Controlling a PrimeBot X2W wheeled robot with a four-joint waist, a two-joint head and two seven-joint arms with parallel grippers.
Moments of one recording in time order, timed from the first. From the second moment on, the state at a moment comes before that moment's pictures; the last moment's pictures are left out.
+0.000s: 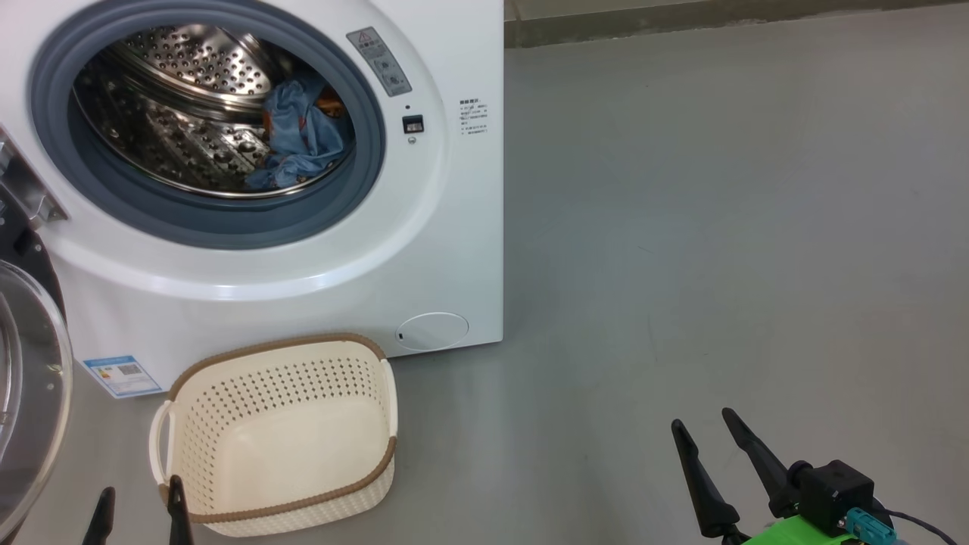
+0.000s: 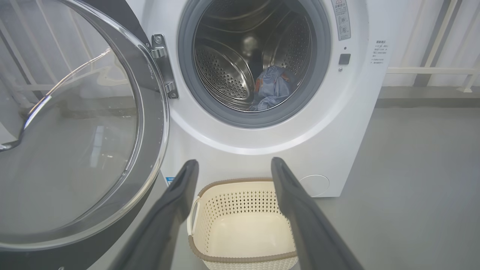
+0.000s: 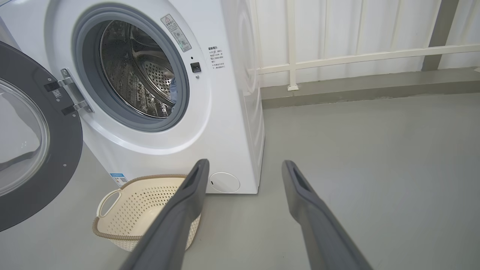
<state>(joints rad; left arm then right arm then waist) 0.16 0.05 0.16 0.09 -0.11 0.00 -0.26 0.02 -0.10 0.13 0.17 0.27 0.12 -0.23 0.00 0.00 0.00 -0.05</state>
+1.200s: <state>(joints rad) 0.17 0.04 0.12 0.07 -0.12 0.02 -0.26 0.02 -0.10 0.13 0.16 0.27 0.12 -0.23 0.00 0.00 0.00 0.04</state>
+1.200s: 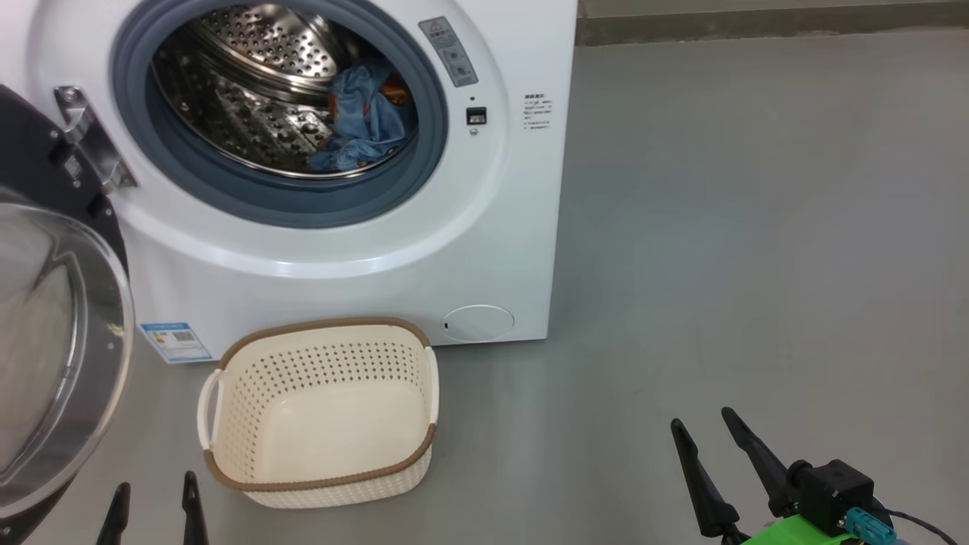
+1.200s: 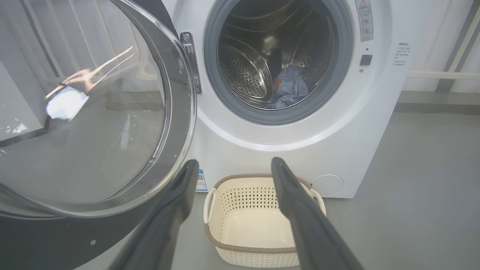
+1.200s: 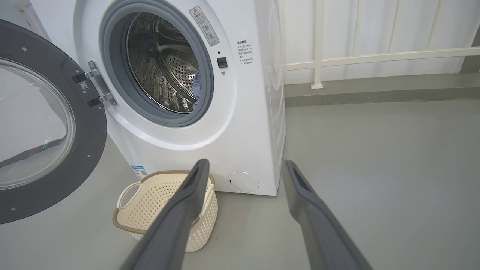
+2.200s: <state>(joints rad) 0.17 0.04 0.10 0.07 -0.14 0.03 -0.26 0.02 -0.10 0.13 0.16 0.27 0.12 -0.22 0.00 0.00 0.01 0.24</state>
